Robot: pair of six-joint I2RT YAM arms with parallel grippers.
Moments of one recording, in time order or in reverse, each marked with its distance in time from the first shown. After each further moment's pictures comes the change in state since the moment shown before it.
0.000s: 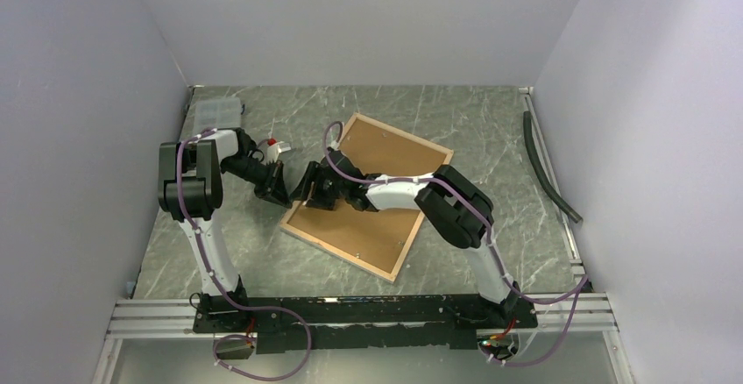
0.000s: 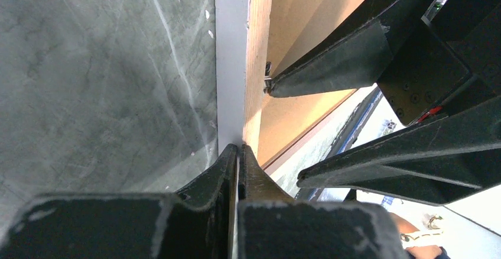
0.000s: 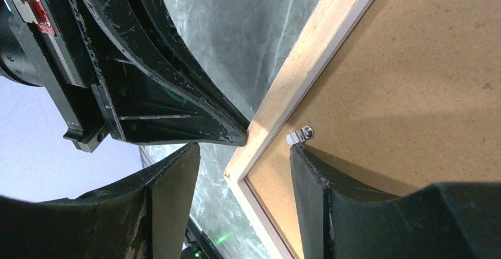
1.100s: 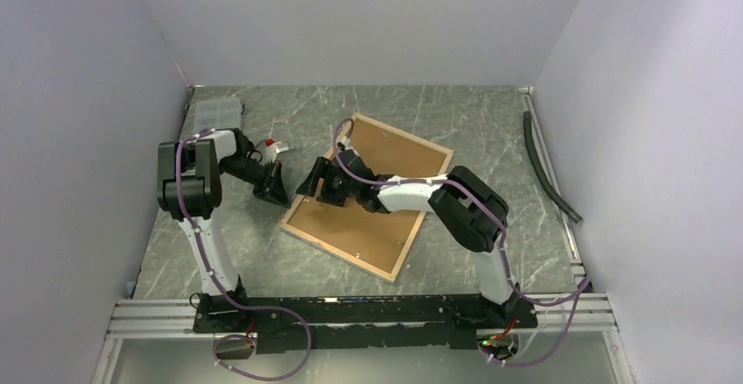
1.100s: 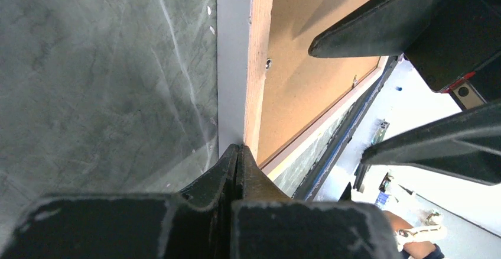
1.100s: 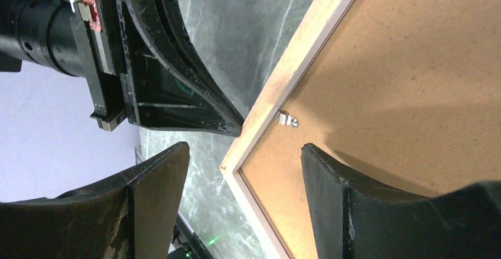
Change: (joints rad) left arm 0.018 0.011 0.004 -0.020 0.017 0.018; right arm -0.018 -0.100 -0.114 0.069 0.039 -0.057
